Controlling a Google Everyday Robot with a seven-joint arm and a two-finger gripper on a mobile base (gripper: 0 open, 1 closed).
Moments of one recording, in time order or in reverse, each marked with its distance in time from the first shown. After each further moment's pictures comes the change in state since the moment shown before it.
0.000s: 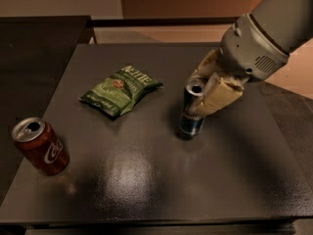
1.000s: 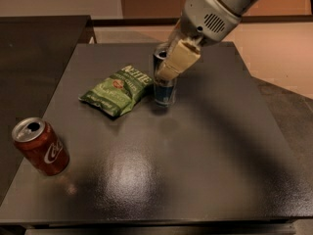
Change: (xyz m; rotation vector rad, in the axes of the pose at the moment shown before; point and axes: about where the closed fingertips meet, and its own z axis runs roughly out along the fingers) arm -0.058 -0.069 0.011 0.043 -0.016 0.106
